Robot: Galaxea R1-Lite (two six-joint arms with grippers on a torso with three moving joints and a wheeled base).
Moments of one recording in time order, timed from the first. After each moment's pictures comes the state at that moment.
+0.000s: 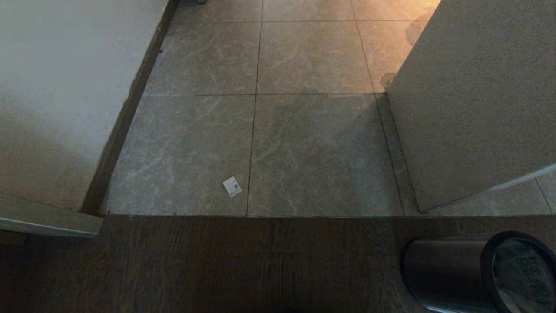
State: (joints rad) left arm 0.00 0.00 0.00 0.00 0.00 0.00; right arm -0.01 0.00 -0.02 0.04 0.00 -0.01
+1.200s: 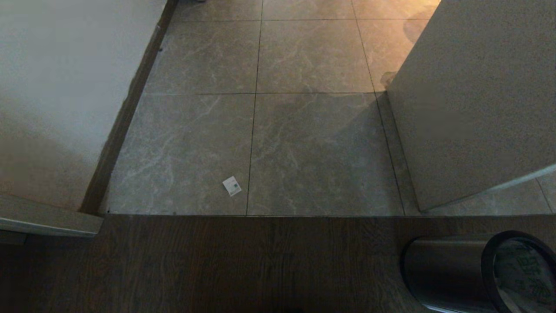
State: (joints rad) left arm 0.00 0.00 0.00 0.00 0.00 0.00; right arm -0.01 0.77 -0.97 1.02 -0.48 0.07
